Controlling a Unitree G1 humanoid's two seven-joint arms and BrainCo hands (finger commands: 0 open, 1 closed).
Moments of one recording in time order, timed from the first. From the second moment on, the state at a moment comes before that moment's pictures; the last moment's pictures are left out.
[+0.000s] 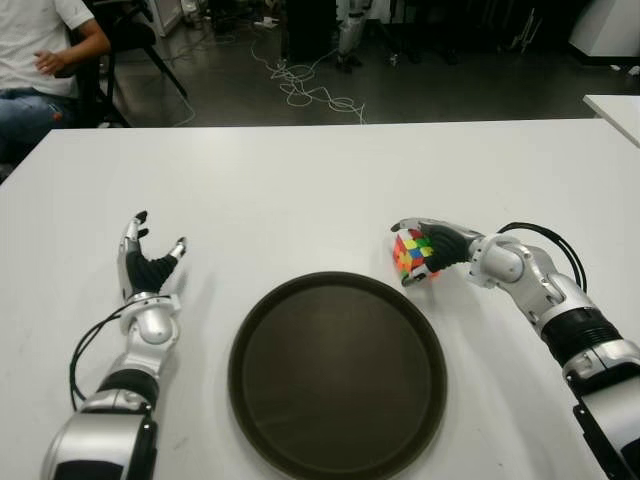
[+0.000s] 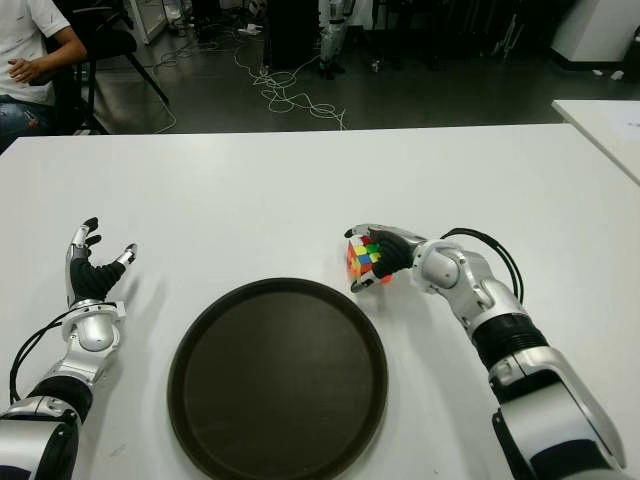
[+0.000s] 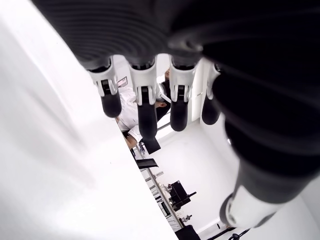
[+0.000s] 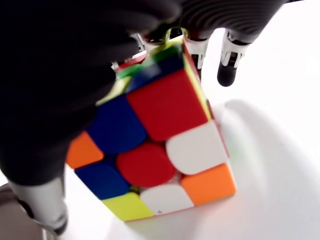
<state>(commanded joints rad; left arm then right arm) -0.50 0.25 0.03 1.21 0.22 -0.57 0.58 -0.62 -0.41 0.38 0.78 -0.50 -0.24 0.35</state>
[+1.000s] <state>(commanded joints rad) -0.50 0.25 0.04 1.21 0.21 -0.57 0.56 -0.58 -0.37 0.33 0.83 -0.48 -0.30 0.13</state>
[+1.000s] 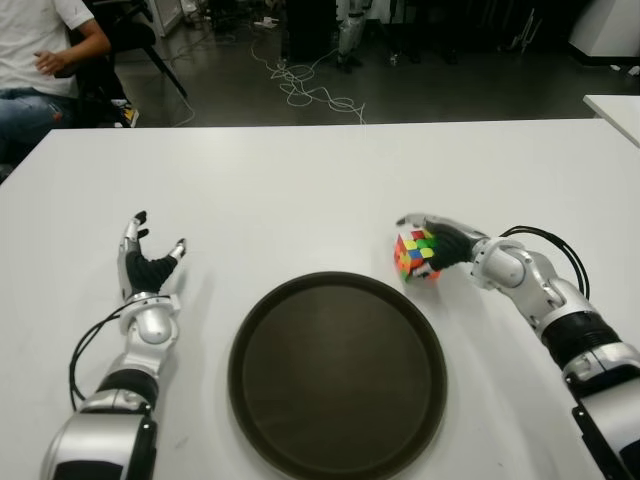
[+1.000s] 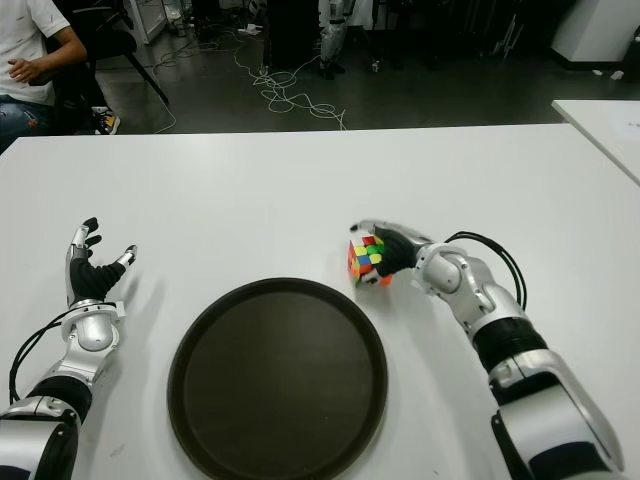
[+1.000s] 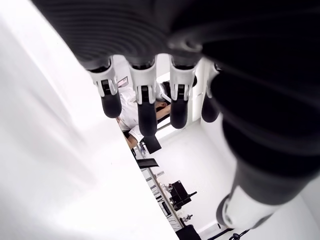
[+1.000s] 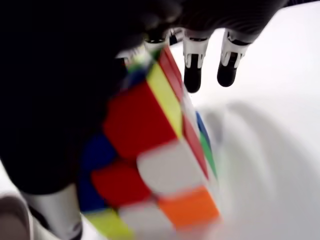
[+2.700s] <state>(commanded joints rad) -0.50 0.25 0.05 1.21 0.21 -0.57 0.54 -0.58 -0.28 0.21 0.90 -0.38 -0.27 -0.06</state>
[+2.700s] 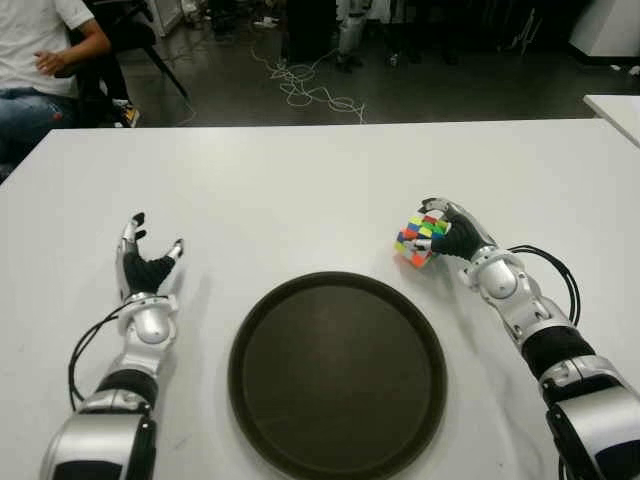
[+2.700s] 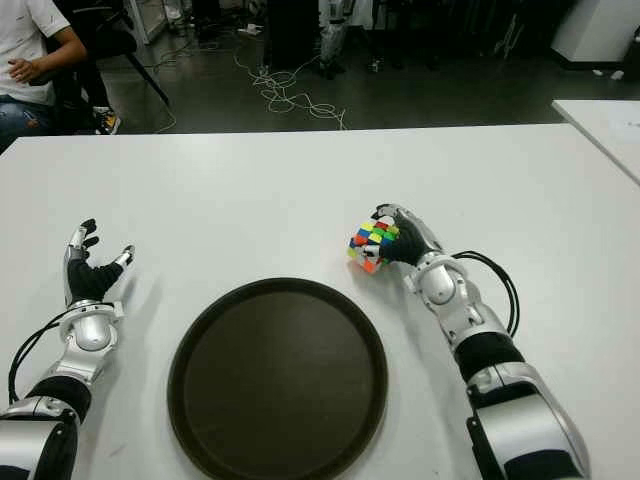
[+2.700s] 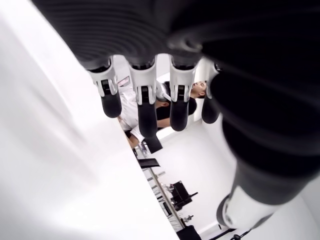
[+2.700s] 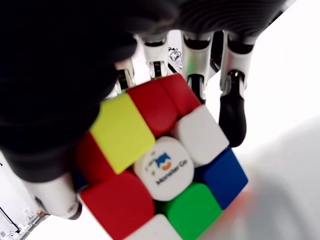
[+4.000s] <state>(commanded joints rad) -0.50 0.25 0.05 1.21 0.22 -0.57 0.55 -0.57 -0.24 0.13 0.93 -0.27 -0.38 -0.08</state>
